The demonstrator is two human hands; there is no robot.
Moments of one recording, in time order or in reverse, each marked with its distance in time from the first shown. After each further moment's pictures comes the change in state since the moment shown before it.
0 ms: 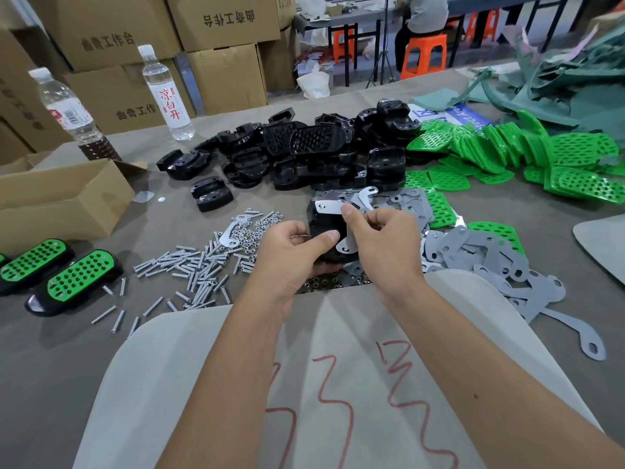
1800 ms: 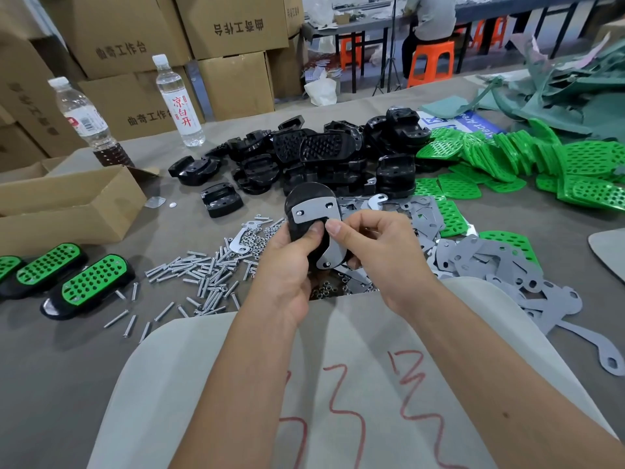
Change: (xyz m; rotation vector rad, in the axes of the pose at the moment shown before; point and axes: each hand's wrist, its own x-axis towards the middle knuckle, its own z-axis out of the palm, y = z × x) left_hand 0.003 0.006 -0.002 -0.252 0.022 -0.051; right_hand -0.008 -0.020 -0.002 0.260 -0.357 -0.049
